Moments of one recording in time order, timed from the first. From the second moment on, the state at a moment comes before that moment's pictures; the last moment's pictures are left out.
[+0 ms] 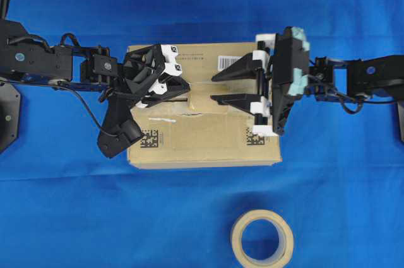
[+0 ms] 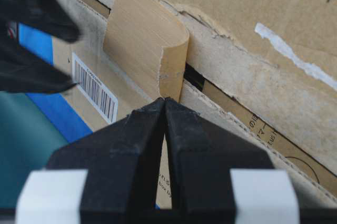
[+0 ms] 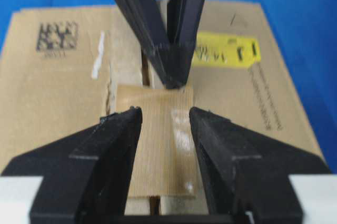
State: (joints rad) left arm 0.07 -0.14 0.71 -0.02 0.06 1.42; right arm -0.04 -0.08 0.79 0.08 -0.41 0.11
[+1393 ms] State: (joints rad) left arm 0.07 -0.15 0.65 -0.02 0.20 1.46; right arm -0.04 0.01 0.76 0.07 -0.33 0.11
